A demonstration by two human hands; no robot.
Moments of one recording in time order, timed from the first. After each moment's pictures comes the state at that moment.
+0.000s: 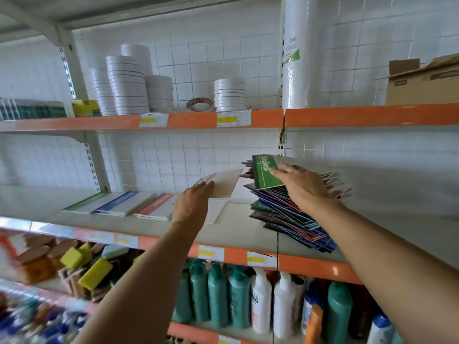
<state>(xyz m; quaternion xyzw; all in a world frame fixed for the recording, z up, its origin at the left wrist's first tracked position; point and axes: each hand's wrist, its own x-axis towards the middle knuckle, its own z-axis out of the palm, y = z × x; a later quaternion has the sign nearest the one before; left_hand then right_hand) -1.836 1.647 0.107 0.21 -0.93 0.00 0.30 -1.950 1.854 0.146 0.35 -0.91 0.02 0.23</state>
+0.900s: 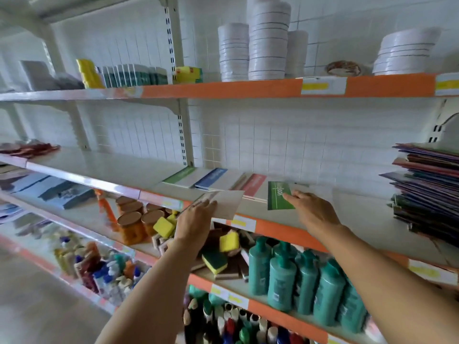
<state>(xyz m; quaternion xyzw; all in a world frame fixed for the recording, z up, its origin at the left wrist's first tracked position) -1.669 1.356 0.029 0.28 -0.94 0.00 0.21 -1.854 1.543 0.047 0.41 -0.91 0.06 0.07</state>
